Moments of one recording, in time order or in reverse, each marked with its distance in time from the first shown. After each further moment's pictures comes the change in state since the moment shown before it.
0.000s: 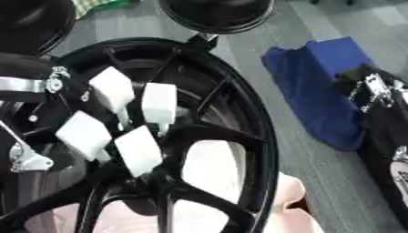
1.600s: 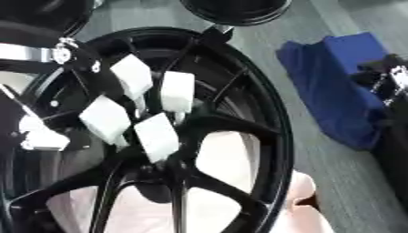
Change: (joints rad) left arm 0.000 0.016 0.039 -0.027 0.039 0.088 0.002; right arm 0.005 -0.004 -0.004 0.000 0.000 -0.008 -0.002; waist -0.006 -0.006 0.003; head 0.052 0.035
